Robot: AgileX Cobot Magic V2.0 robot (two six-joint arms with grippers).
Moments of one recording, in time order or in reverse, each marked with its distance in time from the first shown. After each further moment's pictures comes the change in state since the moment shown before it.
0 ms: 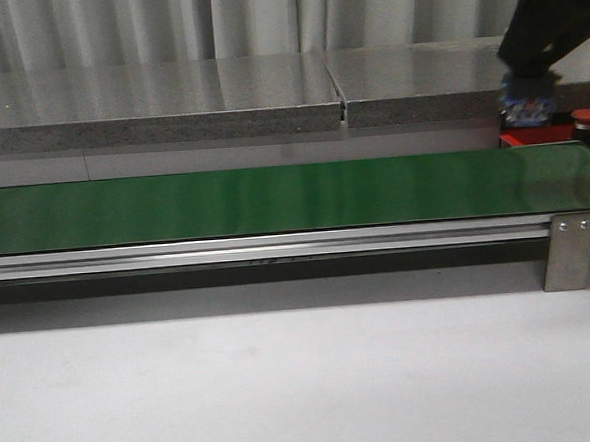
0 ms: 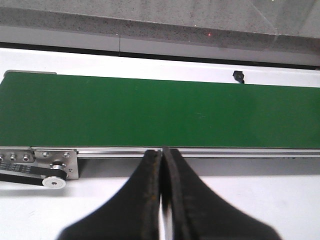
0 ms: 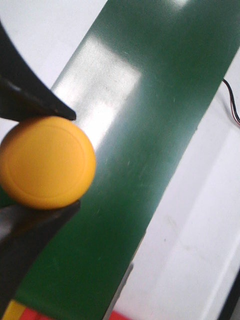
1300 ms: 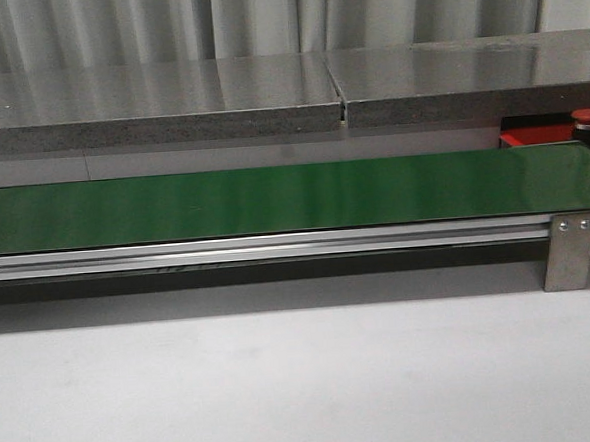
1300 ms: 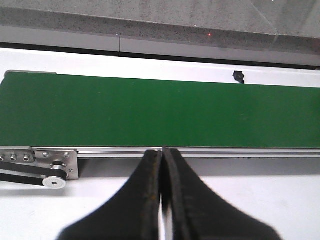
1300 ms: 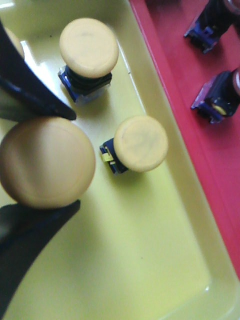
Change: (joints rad) left arm 0.000 0.000 0.000 0.000 0.000 0.000; right arm -0.537 -0.084 0.433 -0.139 -0.422 0.335
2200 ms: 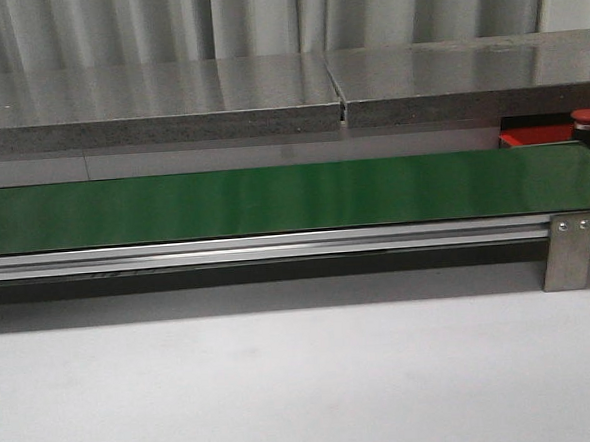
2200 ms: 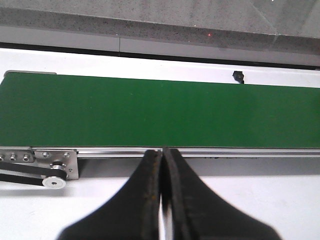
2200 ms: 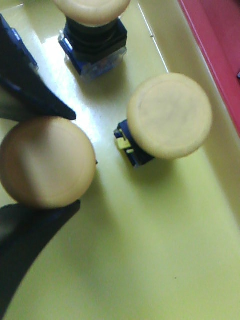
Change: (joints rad) left arm 0.000 0.000 0.000 0.000 0.000 0.000; right arm 0.000 0.144 0.000 0.005 -0.040 0.000
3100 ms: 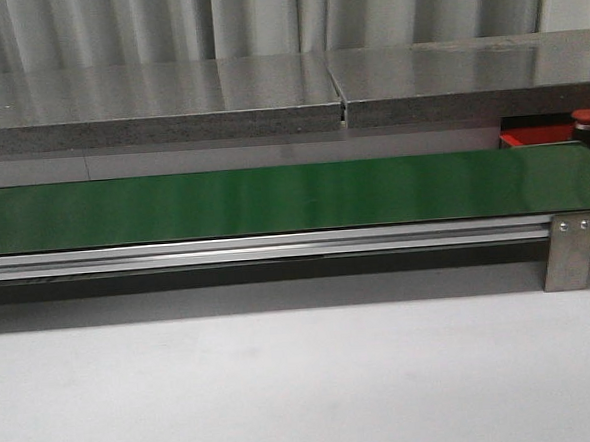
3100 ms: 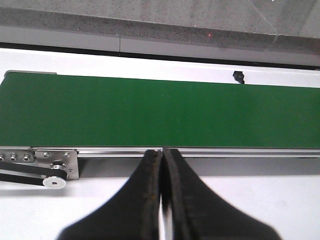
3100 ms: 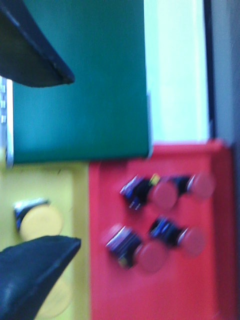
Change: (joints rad) left arm 0.000 0.000 0.000 0.000 0.000 0.000; right arm 0.355 -0.404 0.000 0.028 0.006 -0.067
